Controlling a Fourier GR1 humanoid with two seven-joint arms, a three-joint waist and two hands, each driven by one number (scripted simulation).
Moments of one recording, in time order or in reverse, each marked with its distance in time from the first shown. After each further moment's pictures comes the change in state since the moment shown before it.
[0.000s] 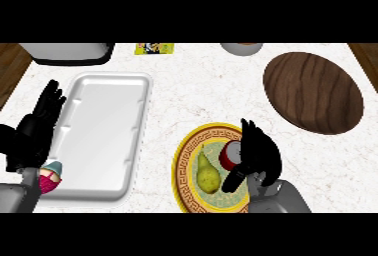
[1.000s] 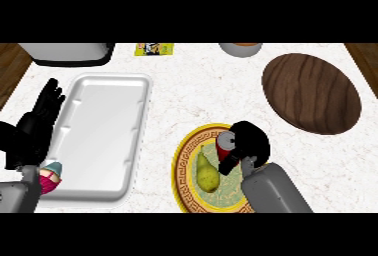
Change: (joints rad) left arm -0.009 -0.068 0.086 0.006 -0.083 -0.083 0.023; right arm -0.103 0.004 -0.051 0.281 -0.044 -0.166 -0.131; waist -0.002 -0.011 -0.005
